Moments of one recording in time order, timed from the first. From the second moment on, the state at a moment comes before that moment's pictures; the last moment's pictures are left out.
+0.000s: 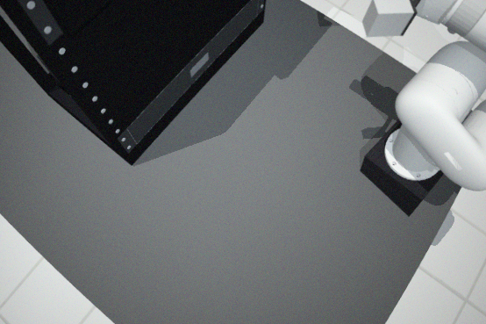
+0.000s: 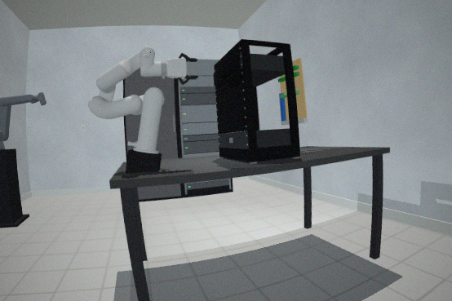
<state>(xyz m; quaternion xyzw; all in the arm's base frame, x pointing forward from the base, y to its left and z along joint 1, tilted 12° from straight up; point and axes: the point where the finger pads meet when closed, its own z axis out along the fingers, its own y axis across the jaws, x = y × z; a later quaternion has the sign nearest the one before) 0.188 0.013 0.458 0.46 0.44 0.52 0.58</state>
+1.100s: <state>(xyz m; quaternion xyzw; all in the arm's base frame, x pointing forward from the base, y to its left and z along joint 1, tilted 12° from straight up) 0.208 0.003 0.463 0.46 0.44 0.52 0.58</state>
